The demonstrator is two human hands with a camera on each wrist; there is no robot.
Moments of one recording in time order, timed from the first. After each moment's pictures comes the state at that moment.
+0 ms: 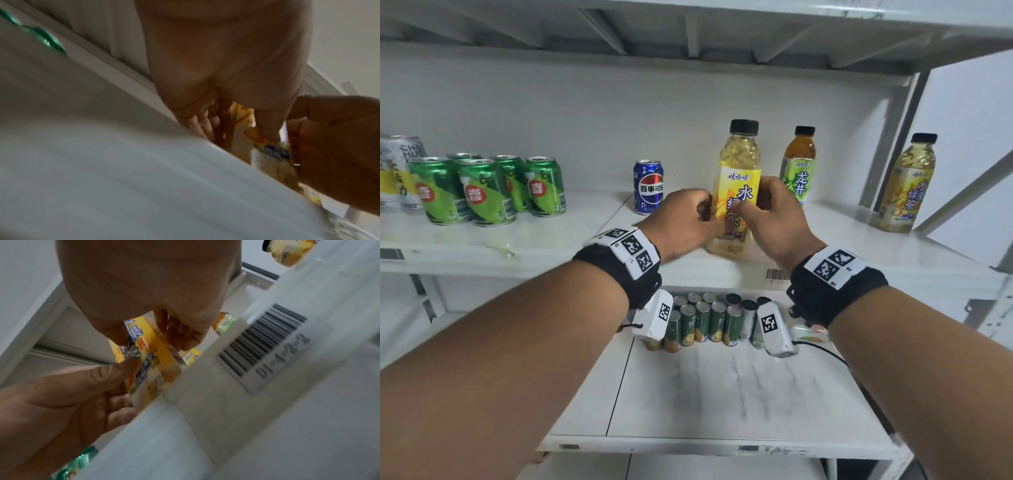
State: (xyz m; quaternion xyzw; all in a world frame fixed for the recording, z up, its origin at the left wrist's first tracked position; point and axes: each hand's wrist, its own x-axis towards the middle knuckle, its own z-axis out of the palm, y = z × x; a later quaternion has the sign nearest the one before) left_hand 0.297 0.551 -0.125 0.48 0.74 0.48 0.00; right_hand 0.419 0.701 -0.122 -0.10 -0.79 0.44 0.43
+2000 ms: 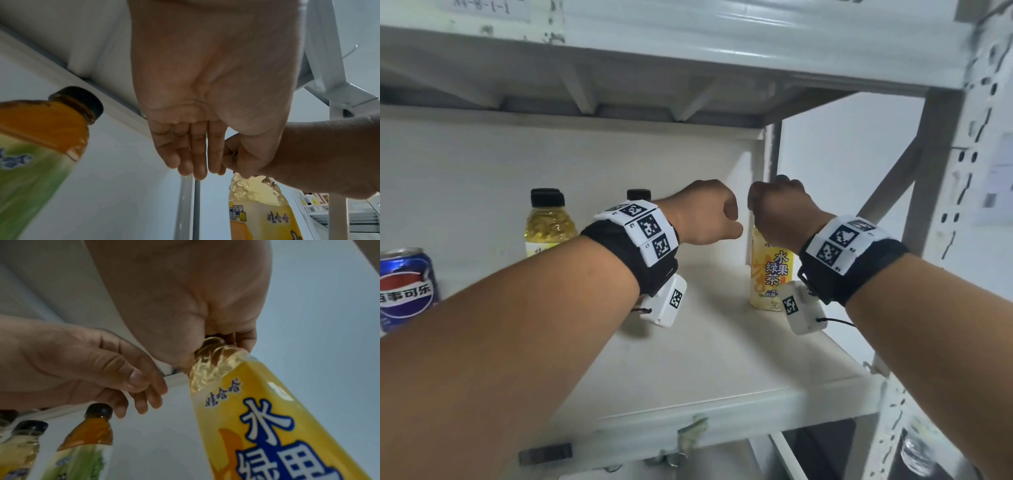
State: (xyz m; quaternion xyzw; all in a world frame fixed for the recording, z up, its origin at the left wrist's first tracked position) left_hand 0.365 0.910 0.012 0.61 0.75 0.22 -0.13; right_hand 0.498 1.018 0.004 -0.29 -0.91 -0.13 0.27
